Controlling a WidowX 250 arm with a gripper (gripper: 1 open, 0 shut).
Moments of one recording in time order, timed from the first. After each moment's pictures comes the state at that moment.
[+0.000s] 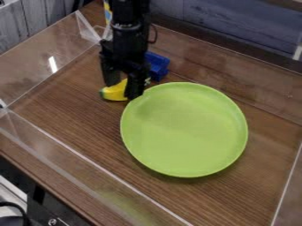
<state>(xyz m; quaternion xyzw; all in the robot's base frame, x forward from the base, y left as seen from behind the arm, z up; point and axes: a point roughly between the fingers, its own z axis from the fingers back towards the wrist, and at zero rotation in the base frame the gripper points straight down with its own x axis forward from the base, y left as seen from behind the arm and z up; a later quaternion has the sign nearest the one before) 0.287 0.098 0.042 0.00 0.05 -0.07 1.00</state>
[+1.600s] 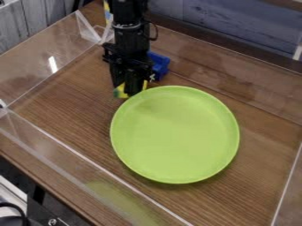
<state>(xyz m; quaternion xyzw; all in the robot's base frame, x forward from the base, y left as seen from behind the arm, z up) 0.302 0.085 0.040 -0.03 0.03 -0.06 1.00</state>
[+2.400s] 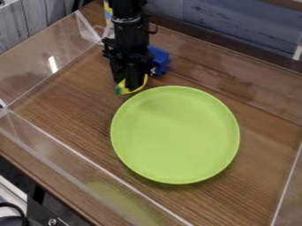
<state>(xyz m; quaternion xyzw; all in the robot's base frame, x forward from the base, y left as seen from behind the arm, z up) 0.310 0.083 0.046 -0.04 0.02 -0.06 1.00</state>
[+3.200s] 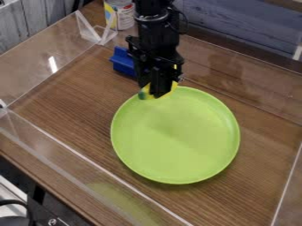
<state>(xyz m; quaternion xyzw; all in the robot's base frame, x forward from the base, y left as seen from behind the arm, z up) 0.285 0.013 0.084 -0.05 -0.02 -0.14 0.99</state>
